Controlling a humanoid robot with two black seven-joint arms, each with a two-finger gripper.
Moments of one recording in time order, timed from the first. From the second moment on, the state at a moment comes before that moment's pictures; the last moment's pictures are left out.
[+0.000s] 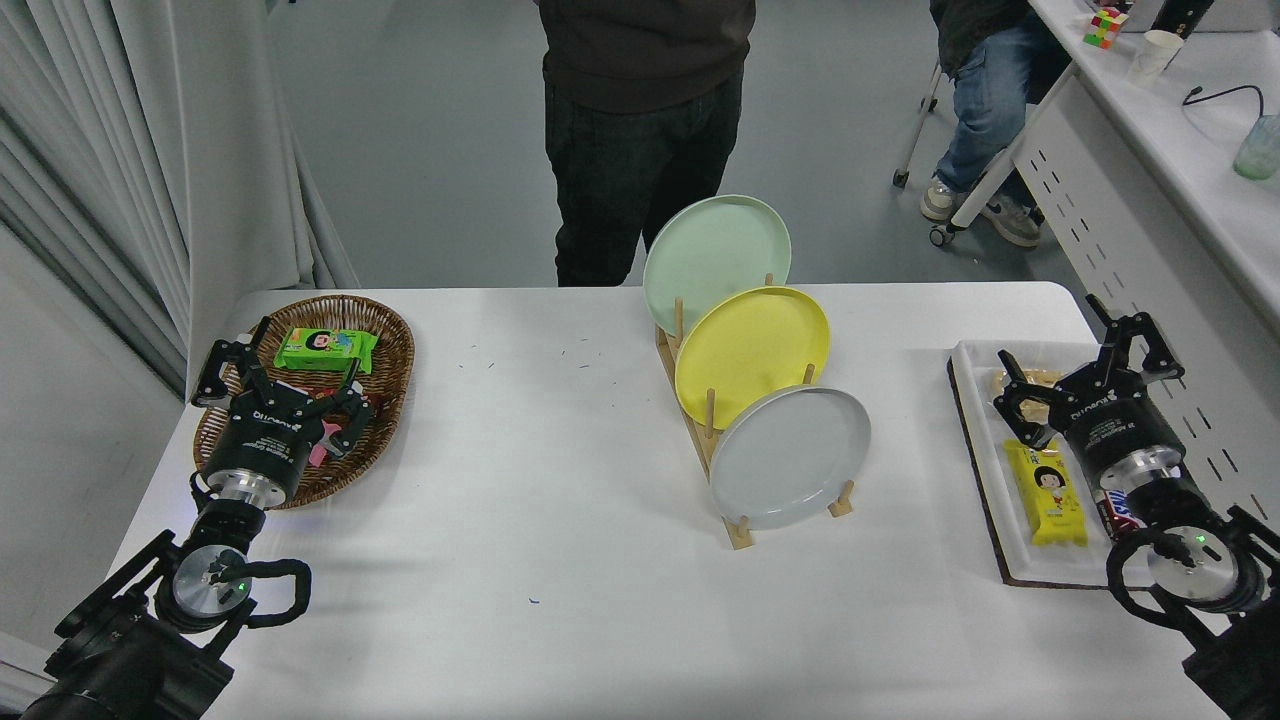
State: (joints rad) left arm -0.40 0.28 -1.19 -0.64 0.14 -0.56 -0.39; right arm 0.48 -0.47 0.90 0.73 -0.03 0.40 0.35
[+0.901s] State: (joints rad) left arm -0.40 0.28 -1.19 -0.64 0.14 -0.56 -0.39; right arm 0.74 -0.66 0.18 0.82 0.38 0.39 0.36
